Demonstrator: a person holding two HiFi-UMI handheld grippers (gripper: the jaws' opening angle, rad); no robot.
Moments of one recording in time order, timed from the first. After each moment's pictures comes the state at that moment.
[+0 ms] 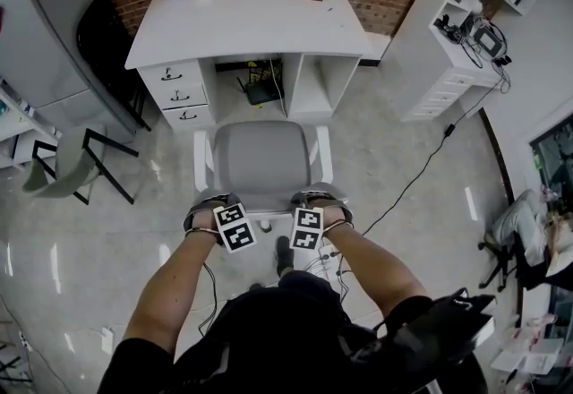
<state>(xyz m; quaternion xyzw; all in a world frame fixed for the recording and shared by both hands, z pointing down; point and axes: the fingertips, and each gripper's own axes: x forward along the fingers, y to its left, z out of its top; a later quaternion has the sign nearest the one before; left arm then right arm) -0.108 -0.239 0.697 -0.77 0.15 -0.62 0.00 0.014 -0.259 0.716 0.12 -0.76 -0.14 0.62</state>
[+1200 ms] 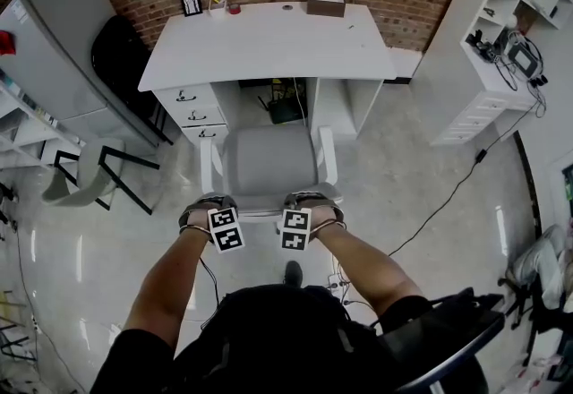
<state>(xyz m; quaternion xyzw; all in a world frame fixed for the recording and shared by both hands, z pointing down) -0.105 -0.357 0.709 -0.72 0.17 -0.68 0.03 0.019 -0.387 0.716 0.07 -0.78 -0.19 0.59</state>
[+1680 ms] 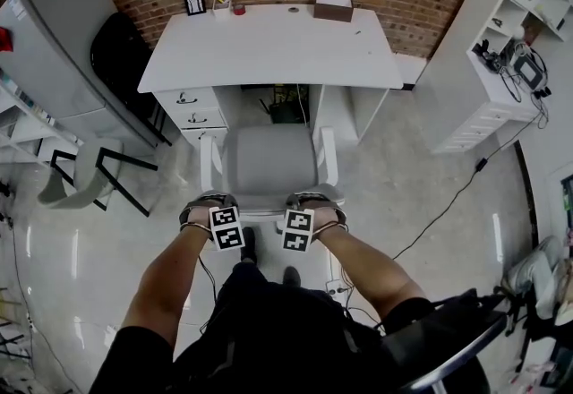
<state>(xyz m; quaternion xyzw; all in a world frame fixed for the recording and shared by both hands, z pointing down) -0.118 -0.399 0.717 -0.72 0.16 -0.67 0.05 0.007 -0.426 0.717 0.08 -0.78 -0.18 0.59</state>
